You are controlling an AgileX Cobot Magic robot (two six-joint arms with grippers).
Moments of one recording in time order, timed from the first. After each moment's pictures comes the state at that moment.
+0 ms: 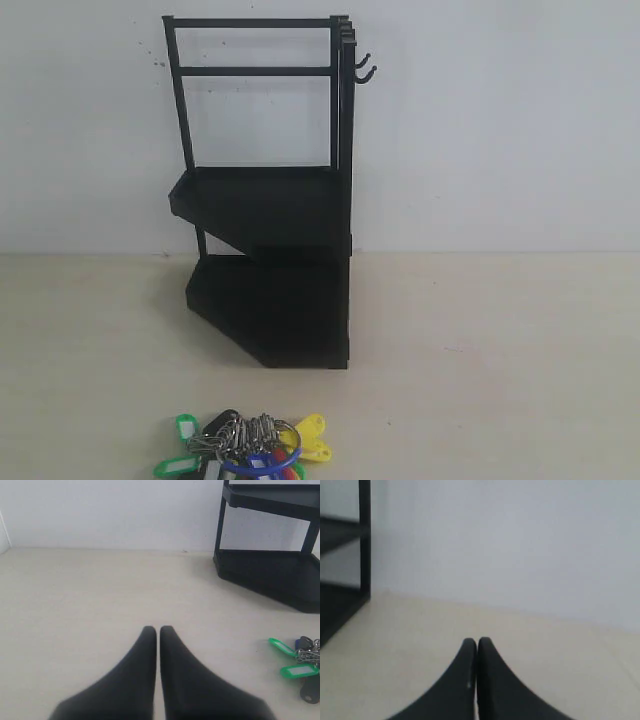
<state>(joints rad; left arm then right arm) -0.09 0.00 0.00 -0.01 0.29 0.00 0.05 0.04 0.00 0.04 0.06 -0.18</state>
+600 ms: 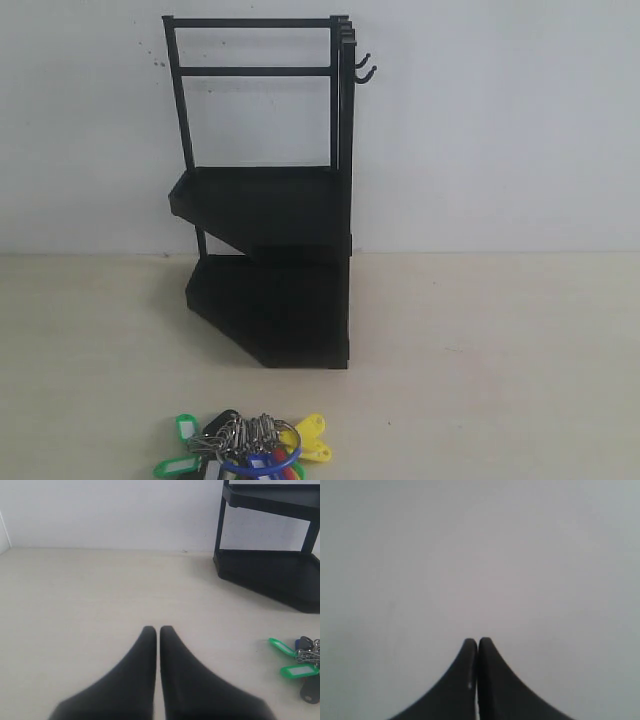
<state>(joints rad) -0.09 0.00 0.00 -0.01 0.29 0.00 0.05 0.06 -0.08 0.04 -0.78 0.23</state>
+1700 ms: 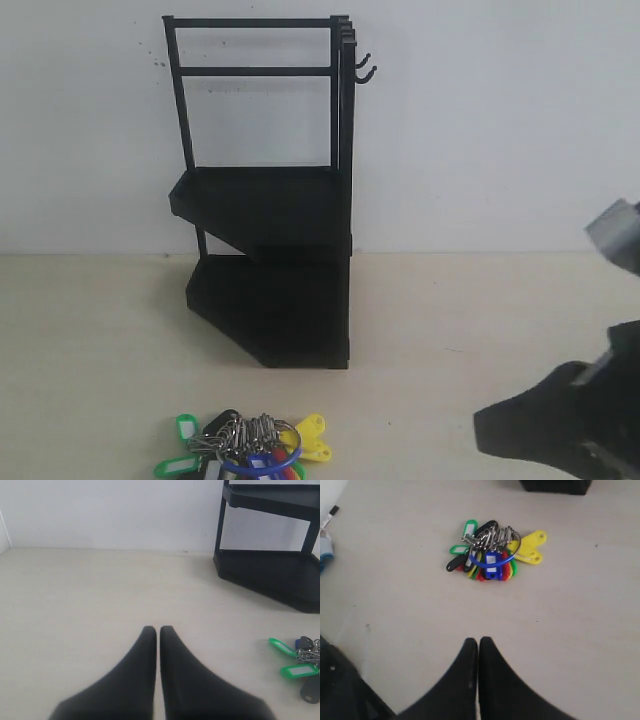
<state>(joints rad) -0.09 0.00 0.00 -0.01 0.29 0.00 0.29 0.98 -0.60 0.96 0.76 -0.62</state>
